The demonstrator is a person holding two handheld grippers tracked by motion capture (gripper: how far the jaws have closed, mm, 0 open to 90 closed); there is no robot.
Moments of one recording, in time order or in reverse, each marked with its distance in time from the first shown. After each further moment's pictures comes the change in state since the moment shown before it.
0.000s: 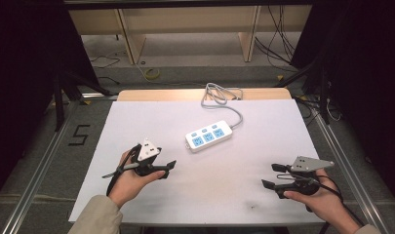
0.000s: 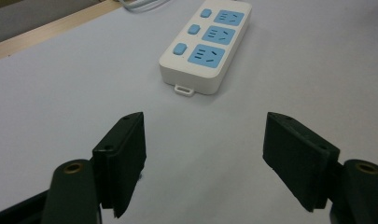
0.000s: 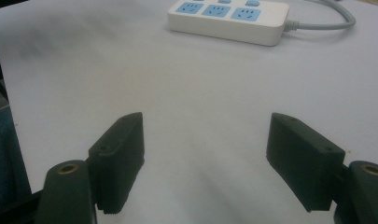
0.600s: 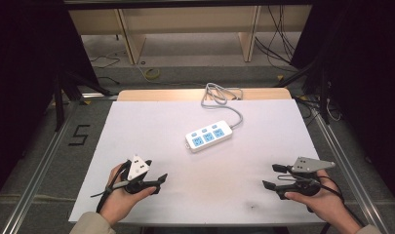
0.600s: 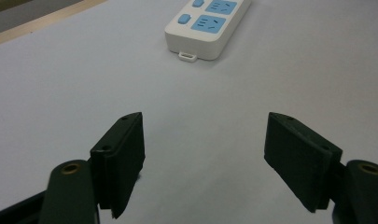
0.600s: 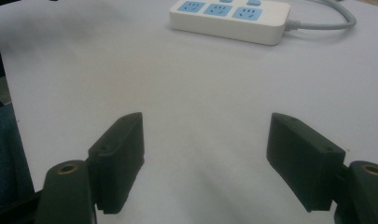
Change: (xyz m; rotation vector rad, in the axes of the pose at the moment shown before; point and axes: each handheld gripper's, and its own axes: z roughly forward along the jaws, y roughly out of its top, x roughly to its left) left arm -0.012 -0.034 -0.029 0.008 0.053 0.003; right arm 0.001 -0.001 -0.003 0.006 0.003 -0.010
